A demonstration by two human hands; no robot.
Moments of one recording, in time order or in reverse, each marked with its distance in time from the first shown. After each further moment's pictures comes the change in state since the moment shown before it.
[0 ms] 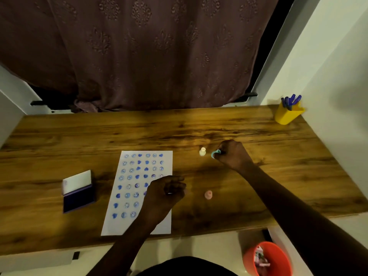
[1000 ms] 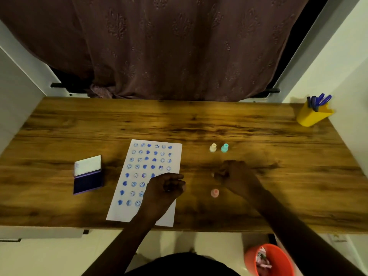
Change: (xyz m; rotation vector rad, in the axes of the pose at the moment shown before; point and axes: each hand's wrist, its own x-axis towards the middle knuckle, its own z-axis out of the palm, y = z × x) left_hand 0.000 -0.023 -0.006 0.018 0.124 0.019; right_hand -0.052 0.003 0.030 -0.058 -0.210 -0.051
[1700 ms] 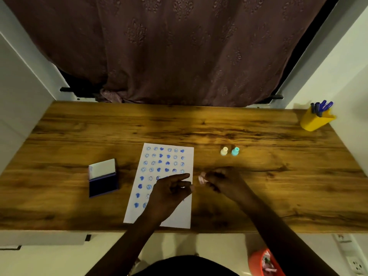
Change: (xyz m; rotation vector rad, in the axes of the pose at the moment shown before) left_hand -0.005 0.002 -0.042 0.002 -0.057 0.025; right_hand -0.035 -0.100 0.015 0.669 -0.094 0.115
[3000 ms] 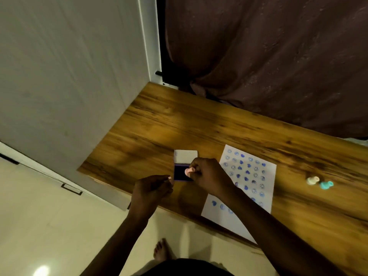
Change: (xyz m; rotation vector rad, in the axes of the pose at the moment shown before) left_hand -0.093 -0.063 -0.254 -0.182 0.482 -0.083; right_hand 0.051 -0.121 0.274 -0.583 -0.230 -0.556
